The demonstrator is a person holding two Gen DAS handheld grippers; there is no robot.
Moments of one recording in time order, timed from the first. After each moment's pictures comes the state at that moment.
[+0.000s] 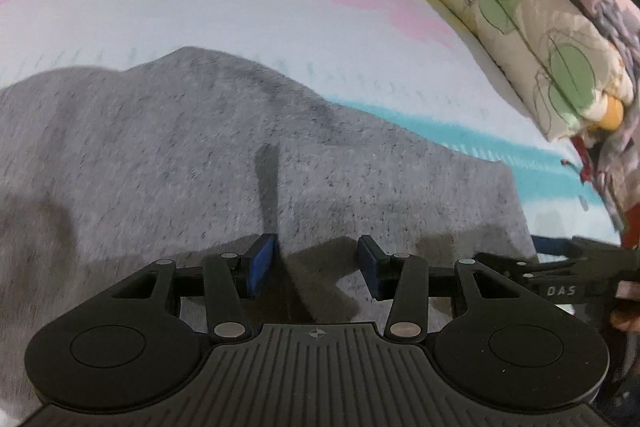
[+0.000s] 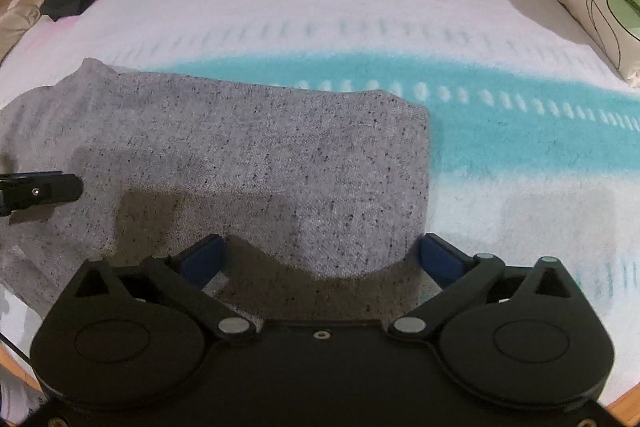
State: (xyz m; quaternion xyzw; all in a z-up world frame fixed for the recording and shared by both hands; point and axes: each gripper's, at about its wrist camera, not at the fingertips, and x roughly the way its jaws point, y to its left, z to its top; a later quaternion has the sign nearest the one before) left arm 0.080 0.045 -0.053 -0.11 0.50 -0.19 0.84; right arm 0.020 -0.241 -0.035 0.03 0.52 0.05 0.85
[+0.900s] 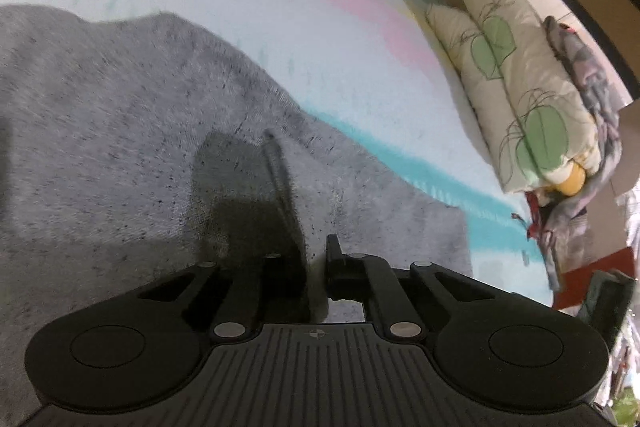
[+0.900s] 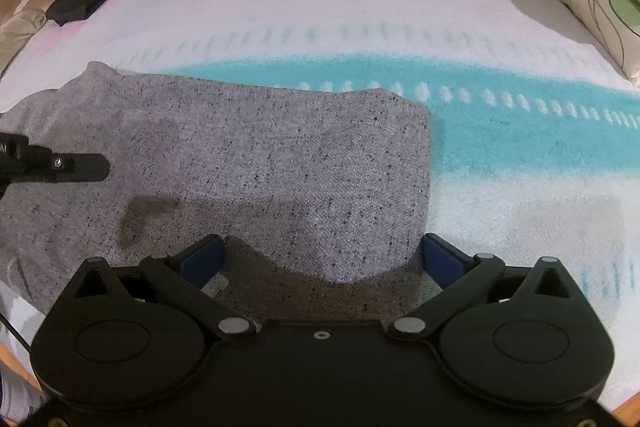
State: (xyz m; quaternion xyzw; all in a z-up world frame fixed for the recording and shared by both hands) left arm 0.098 0.038 -0.055 -0.24 0.50 -0.22 0.81; right arm 0.013 -0.244 -0.039 0.03 0.52 0.06 0.85
